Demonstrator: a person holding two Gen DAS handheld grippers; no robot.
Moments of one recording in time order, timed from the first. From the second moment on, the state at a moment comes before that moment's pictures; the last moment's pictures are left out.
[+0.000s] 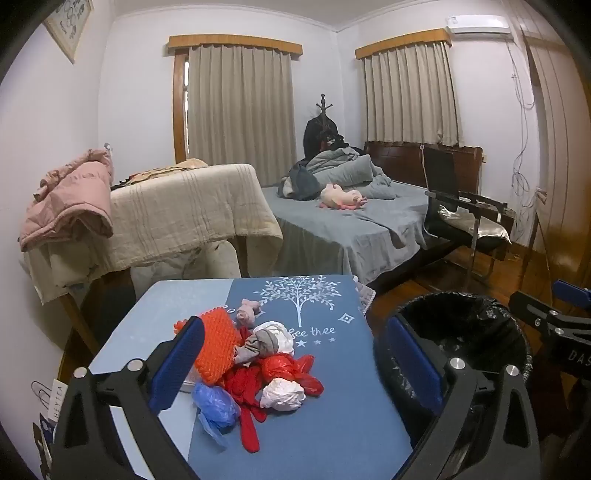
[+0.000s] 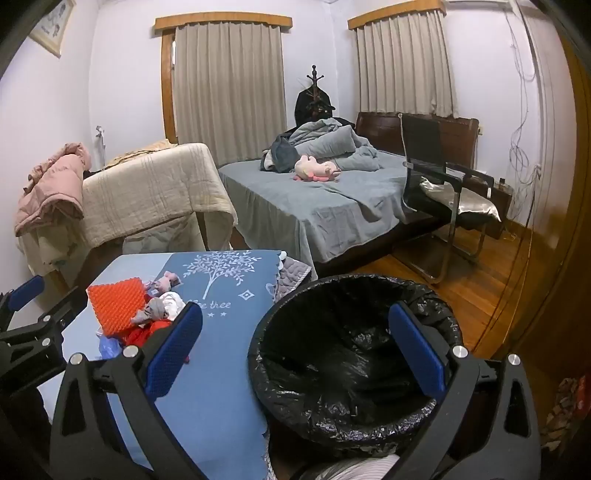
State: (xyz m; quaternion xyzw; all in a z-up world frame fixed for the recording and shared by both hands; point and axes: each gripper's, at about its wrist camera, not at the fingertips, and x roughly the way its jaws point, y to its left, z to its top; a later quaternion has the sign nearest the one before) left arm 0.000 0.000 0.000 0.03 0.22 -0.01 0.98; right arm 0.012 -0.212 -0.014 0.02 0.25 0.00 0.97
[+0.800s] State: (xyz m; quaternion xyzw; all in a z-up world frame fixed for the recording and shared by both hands) left arm -0.001 0.008 0.000 0.03 0.21 -0.01 0.98; right arm 0.013 -0.210 -0.015 0.02 0.25 0.00 0.97
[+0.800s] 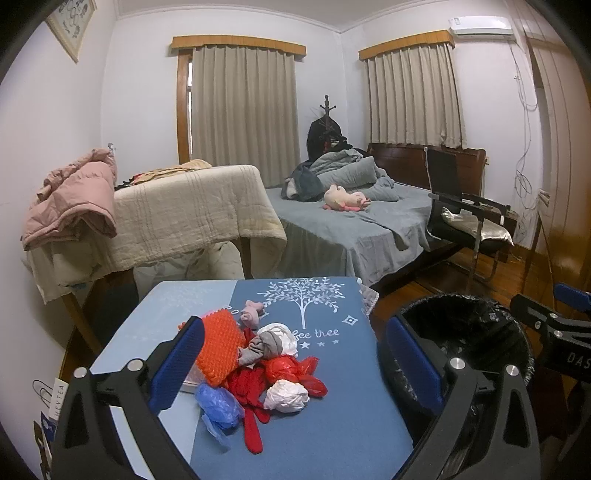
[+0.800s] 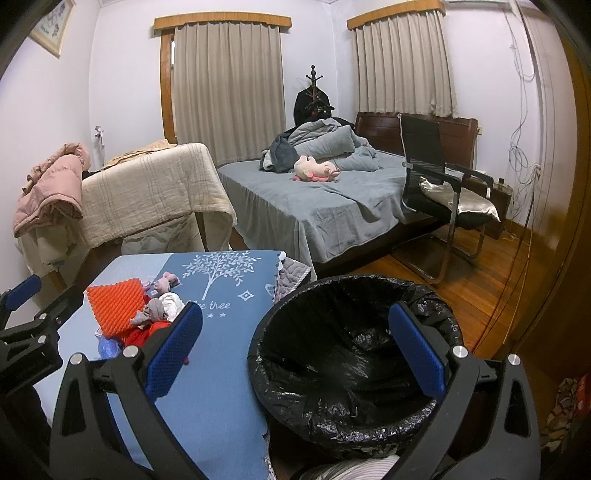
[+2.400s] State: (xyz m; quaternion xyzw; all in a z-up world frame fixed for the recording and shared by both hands) left arm 0.000 0.008 0.000 0.03 0.21 0.00 0.98; right arm 0.013 -0.206 -0.017 0.02 0.25 0.00 0.97
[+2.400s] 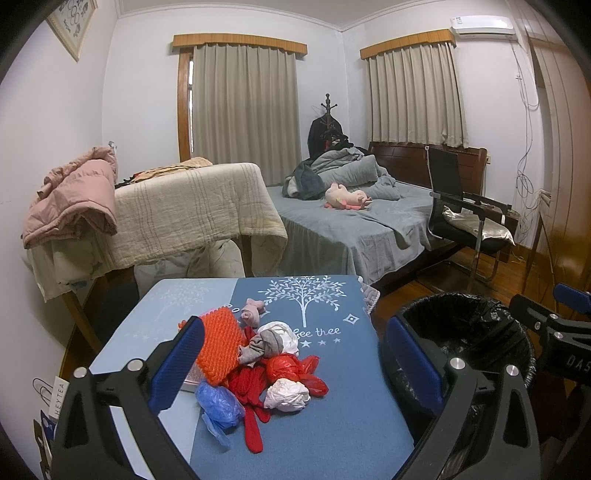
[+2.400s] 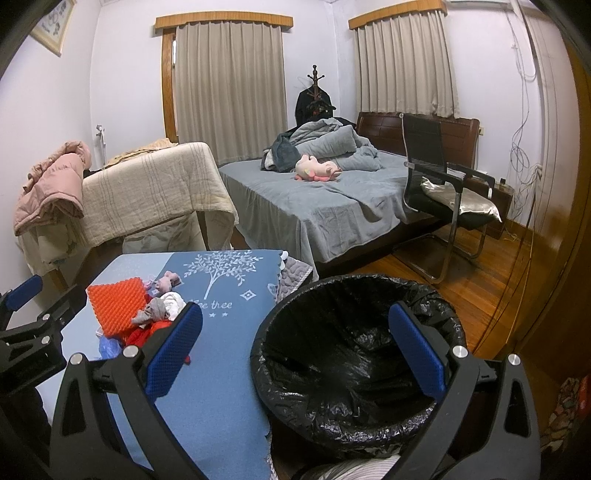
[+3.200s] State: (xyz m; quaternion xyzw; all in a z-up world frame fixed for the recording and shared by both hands) left arm 0.003 0.015 -0.007 0.02 0.22 0.00 0.98; right arm 0.018 -0.190 -0.016 0.02 0.25 0.01 0.97
